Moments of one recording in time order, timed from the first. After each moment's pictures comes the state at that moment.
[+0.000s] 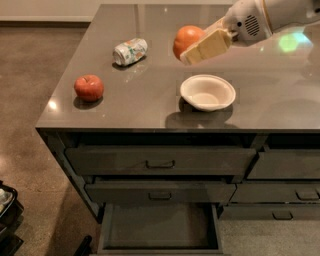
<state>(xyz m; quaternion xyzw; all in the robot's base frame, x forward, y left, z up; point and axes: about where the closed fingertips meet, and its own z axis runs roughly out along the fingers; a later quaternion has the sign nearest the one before) 0.590 -0.092 0.996 -0.47 0.75 0.27 0.38</state>
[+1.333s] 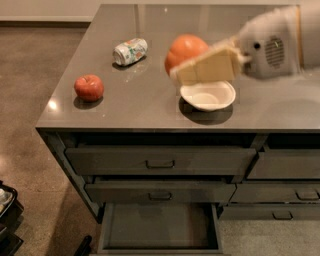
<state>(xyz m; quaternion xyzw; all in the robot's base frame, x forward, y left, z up) 0.461 -0.066 1.027 -0.37 0.77 0.31 0.41</state>
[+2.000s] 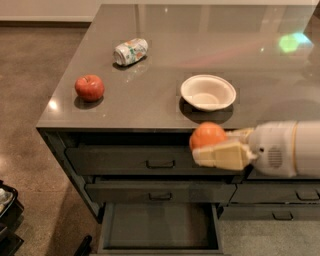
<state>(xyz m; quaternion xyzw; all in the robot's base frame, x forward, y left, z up) 0.414 -0.117 0.876 -0.27 0.83 0.32 0.37</state>
